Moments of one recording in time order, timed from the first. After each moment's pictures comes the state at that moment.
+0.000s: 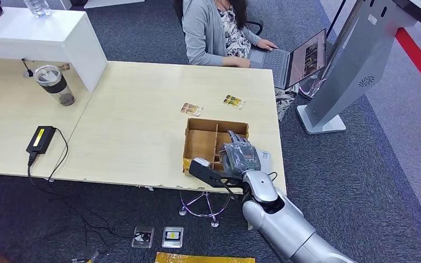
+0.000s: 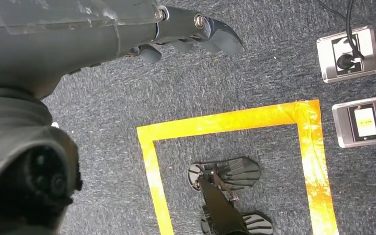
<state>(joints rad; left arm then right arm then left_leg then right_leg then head) -0.18 0.29 -0.91 -0.17 0.71 0.08 -0.12 -0.55 -0.02 0.67 -1.02 1.17 -0.07 0.29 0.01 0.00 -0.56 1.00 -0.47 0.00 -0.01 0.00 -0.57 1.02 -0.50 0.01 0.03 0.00</state>
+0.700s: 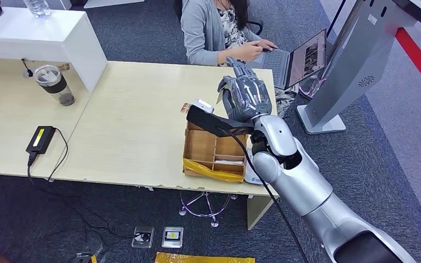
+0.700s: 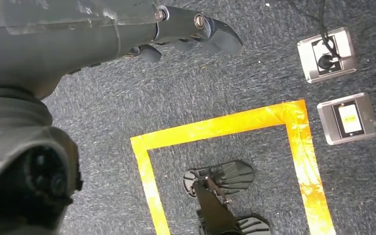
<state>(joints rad) -0.22 0.28 -0.91 -0.17 0.64 0.08 -0.12 -0.80 -0.03 0.59 -1.14 1.16 -0.08 0.15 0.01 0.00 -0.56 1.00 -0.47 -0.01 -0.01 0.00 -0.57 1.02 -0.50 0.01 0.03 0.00</state>
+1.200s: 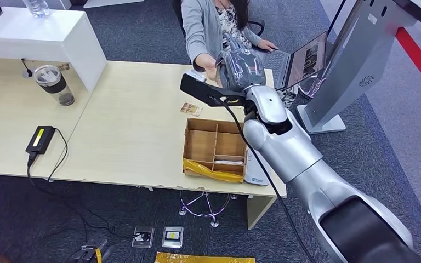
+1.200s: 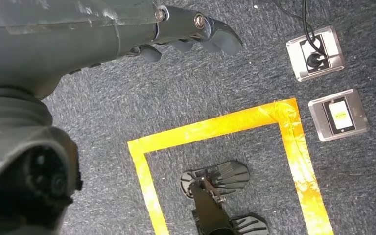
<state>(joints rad) -0.24 0.28 -0.91 -0.17 0.62 0.07 -0.10 -0.91 0.01 0.59 -1.01 1.15 -0.09 0.13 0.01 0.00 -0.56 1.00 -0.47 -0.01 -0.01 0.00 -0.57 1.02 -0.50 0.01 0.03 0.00</state>
